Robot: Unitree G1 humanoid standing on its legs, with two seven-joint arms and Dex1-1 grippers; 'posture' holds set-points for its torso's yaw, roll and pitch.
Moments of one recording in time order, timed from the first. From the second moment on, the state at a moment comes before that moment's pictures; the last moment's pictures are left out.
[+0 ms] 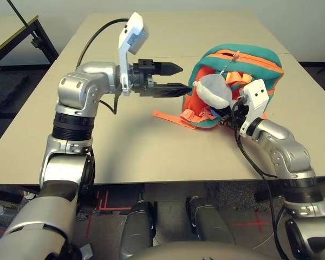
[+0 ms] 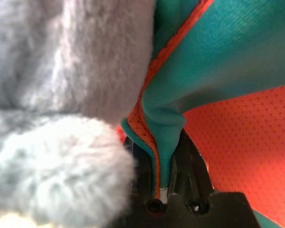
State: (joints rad) left arm -0.95 0.41 -0.11 0.14 -0.42 0.76 -1.15; right arm -0.36 -0.40 -0.01 -0.08 0.33 0.50 0.52
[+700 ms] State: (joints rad) left arm -1.02 0.22 -0.18 0.41 -0.33 0.57 -1.06; right arm -0.35 -0.38 -0.01 -0.08 0.31 0.50 0.52
